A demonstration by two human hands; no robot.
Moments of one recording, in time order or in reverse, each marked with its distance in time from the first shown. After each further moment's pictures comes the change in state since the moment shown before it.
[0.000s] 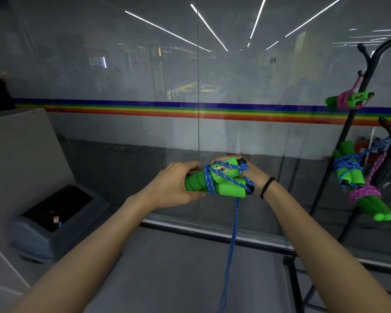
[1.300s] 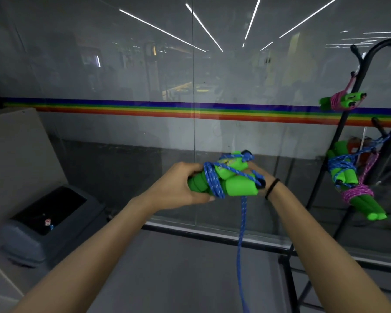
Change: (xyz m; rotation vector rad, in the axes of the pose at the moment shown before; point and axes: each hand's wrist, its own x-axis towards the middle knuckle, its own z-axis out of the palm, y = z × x) left_hand 0.007 0.013 0.008 -0.221 -0.030 0.014; right_hand -0.014 -0.005 -0.010 -0.009 0.080 0.052
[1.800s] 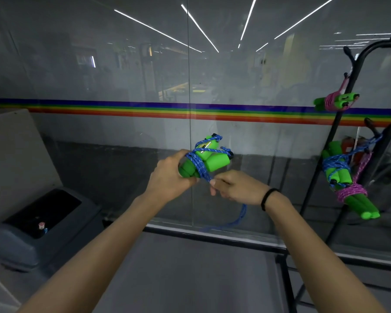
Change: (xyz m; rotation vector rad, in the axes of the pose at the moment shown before) left_hand 0.018 -0.017 0.005 0.160 0.324 -0.259; right_hand -0.004 0.000 0.017 -0.710 -0.045 0.070
